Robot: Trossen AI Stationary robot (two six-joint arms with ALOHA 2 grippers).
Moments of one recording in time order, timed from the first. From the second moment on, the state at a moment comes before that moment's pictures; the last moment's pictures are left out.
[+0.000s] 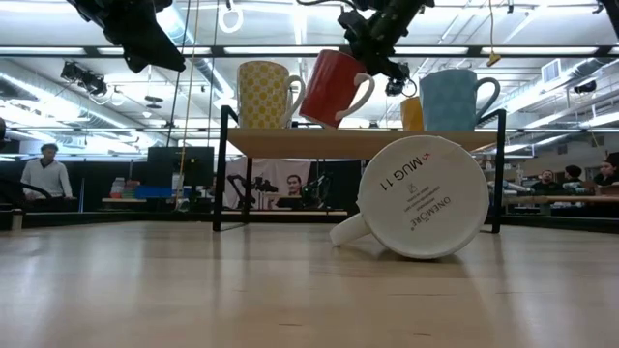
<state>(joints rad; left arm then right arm) 0.11 0.74 0.78 -0.61 -0.13 -0.20 -0.53 1.72 1.85 -0.99 -0.11 0.27</state>
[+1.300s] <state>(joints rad) 0.11 0.74 0.78 -0.61 -0.13 -0.20 -0.53 1.78 1.85 -0.96 -0.04 0.36</state>
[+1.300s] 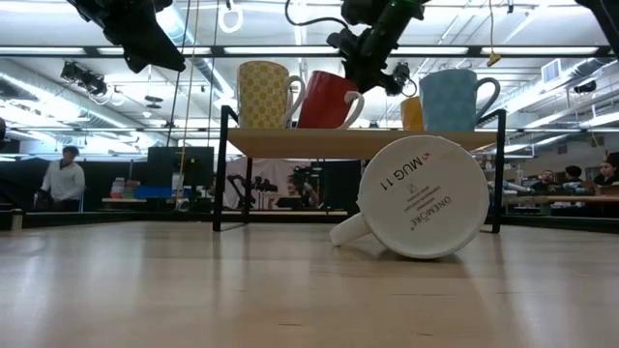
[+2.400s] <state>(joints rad) 0.11 0.74 0.78 -0.61 -0.13 -0.20 -0.53 1.78 1.85 -0.91 -0.04 0.38</state>
